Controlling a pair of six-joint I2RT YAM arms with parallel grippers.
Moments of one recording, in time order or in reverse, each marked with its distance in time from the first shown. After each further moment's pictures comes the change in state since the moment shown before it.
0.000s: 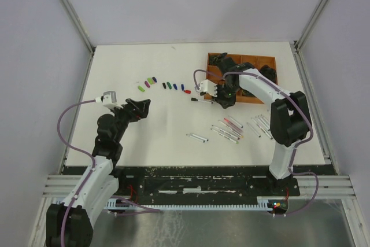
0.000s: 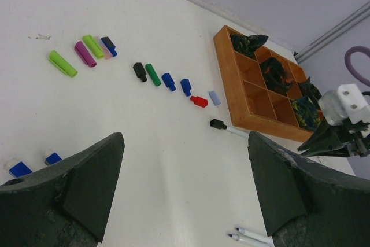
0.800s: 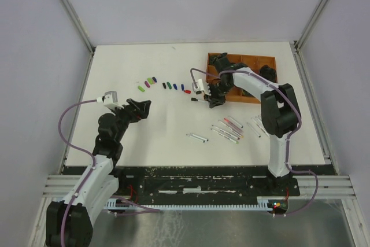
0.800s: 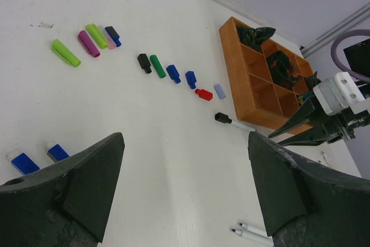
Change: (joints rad) left arm 0.000 0.021 0.000 -0.015 0.002 0.000; right arm -0.055 0.148 0.003 0.162 -0.298 -0.185
